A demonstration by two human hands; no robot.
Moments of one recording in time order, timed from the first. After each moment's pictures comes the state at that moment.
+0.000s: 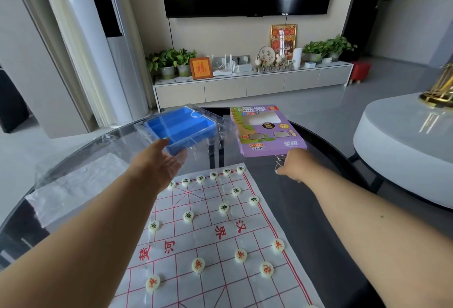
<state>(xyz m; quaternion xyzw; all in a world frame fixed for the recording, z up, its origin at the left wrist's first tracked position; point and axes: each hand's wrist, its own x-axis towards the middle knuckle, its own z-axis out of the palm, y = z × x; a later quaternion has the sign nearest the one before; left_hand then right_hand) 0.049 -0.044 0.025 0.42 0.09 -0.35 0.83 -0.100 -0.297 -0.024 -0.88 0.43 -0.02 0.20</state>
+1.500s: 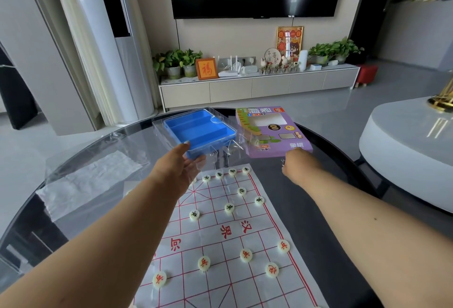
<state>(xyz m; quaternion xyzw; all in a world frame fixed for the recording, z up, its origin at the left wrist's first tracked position) 0.040 -0.056 0.005 0.48 0.06 -0.33 0.81 -0.086 -0.294 -0.029 -0.92 0.39 -0.02 0.04</state>
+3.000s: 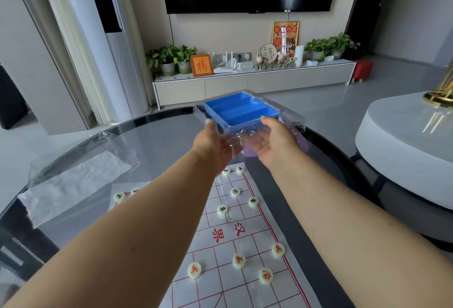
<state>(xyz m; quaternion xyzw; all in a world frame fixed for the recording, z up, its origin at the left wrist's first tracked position) 0.014 -0.144 0.028 0.45 0.03 -0.40 0.80 -0.052 -0.243 0.023 -0.33 0.29 -0.31 0.85</state>
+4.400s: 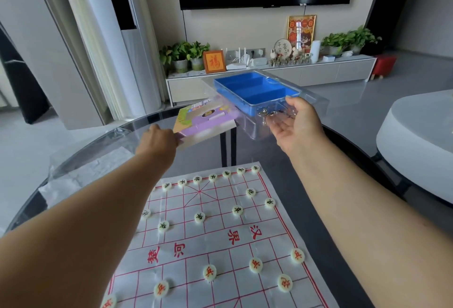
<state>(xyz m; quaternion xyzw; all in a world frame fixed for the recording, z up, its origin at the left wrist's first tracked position) 0.120 -0.046 0.004 0.96 -0.24 0.08 0.09 -0.050 -0.241 0.054 -0.30 0.25 -0.34 0.85</state>
